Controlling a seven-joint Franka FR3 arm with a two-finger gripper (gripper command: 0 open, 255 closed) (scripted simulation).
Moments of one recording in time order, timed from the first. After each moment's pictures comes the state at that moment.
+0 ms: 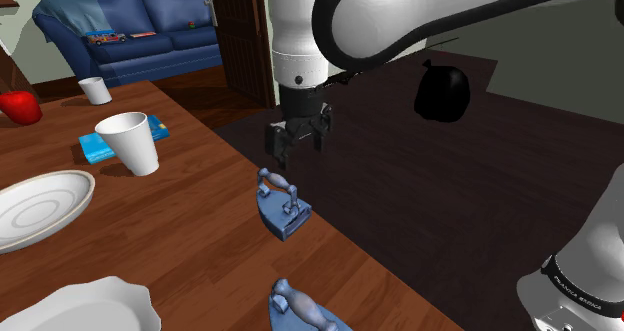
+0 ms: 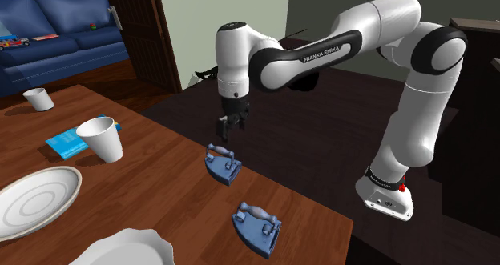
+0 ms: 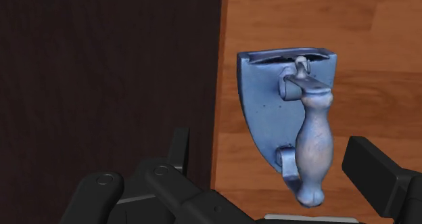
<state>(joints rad) 0.22 0.15 0.49 -1.72 -0.06 1.87 0.63</state>
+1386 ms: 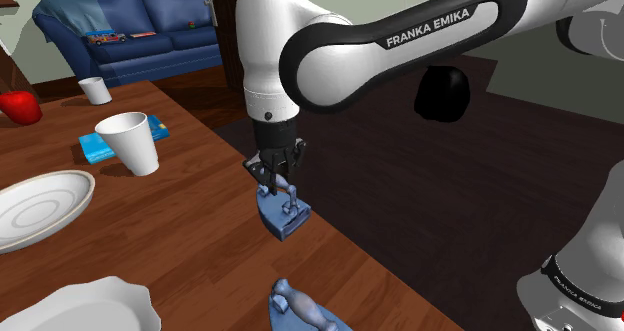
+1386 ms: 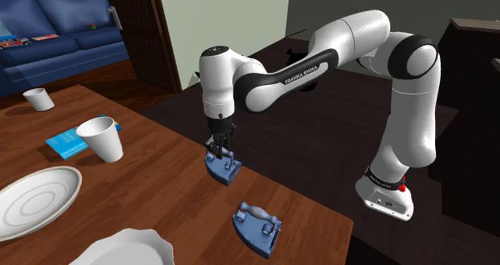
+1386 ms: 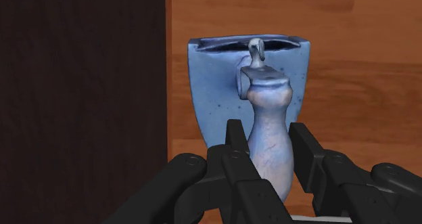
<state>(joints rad) 0.28 0.32 0.50 -1.63 -0.14 1.94 0.72</state>
